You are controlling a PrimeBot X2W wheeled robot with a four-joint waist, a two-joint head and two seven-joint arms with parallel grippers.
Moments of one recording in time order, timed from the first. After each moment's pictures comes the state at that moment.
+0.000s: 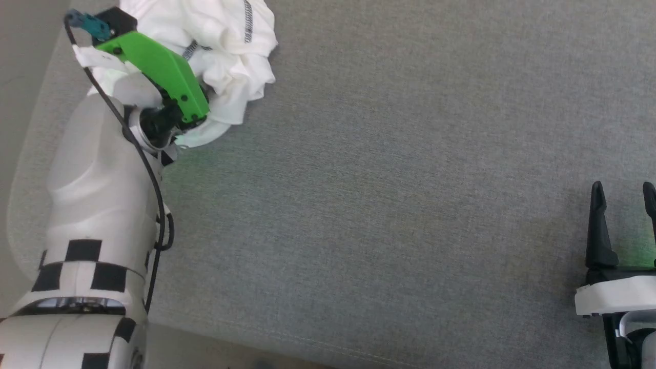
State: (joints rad) left arm -1.04 0.16 -0.07 0.92 -0.55 0.00 0.57; right arm -0.04 -0.05 -0.26 -0.07 -0.03 0.13 -0.16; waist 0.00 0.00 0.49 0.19
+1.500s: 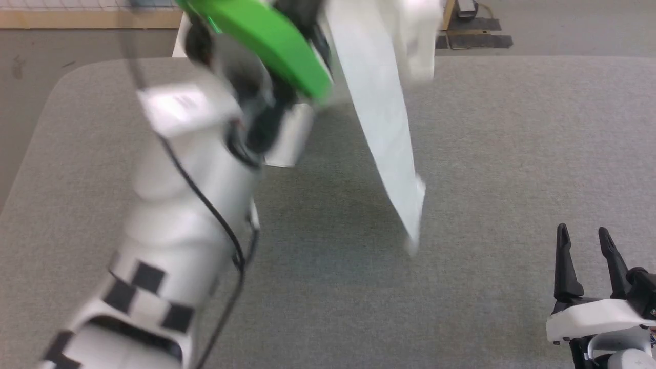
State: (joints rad) left arm -0.99 0.09 -0.44 0.41 -0.83 -0.12 0.03; right arm -0.04 -0.05 -0.22 0.20 0.11 0.13 -0.26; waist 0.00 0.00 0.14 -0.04
